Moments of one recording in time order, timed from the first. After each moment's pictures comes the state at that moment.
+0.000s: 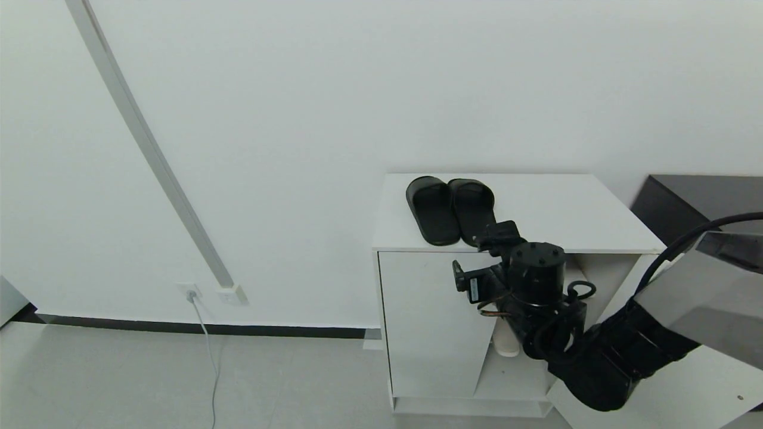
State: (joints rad) left arm 0.00 0.00 0.00 0.00 0.01 0.00; right arm 0.67 2.11 -0.88 -1.10 -0.53 -0.05
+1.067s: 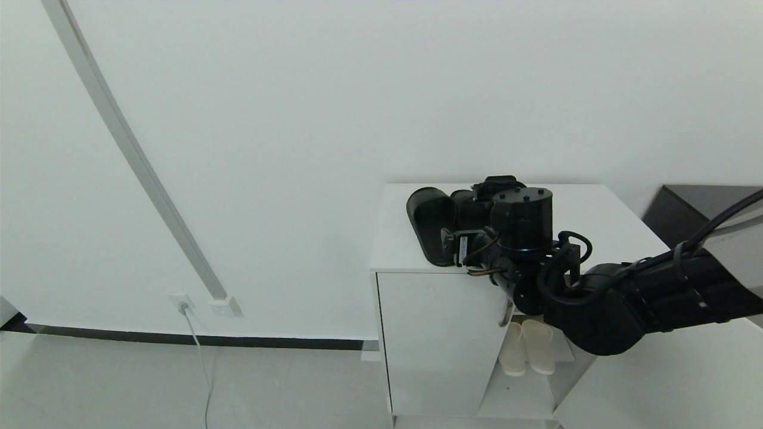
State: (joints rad) left arm 0.00 0.00 0.00 0.00 0.01 0.00; right arm 0.71 2.00 -1.14 -0.66 -0.56 0.15
